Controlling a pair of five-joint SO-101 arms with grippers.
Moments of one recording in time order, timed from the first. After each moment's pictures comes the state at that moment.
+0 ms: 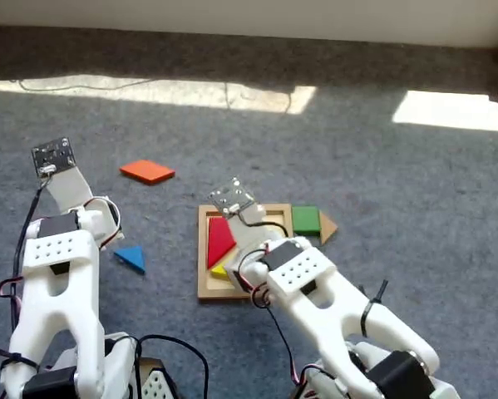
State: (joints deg) left arm -20.4 -29.1 55.8 46.9 14.5; right arm -42.4 -20.6 56.8 38.6 4.2
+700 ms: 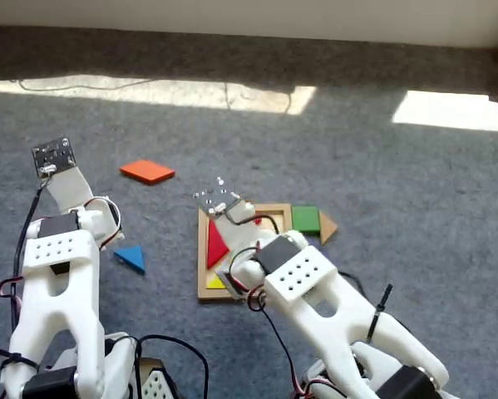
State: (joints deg) left arm -20.4 -29.1 55.8 46.9 14.5; right arm -44.1 -27.8 47.2 54.5 4.2
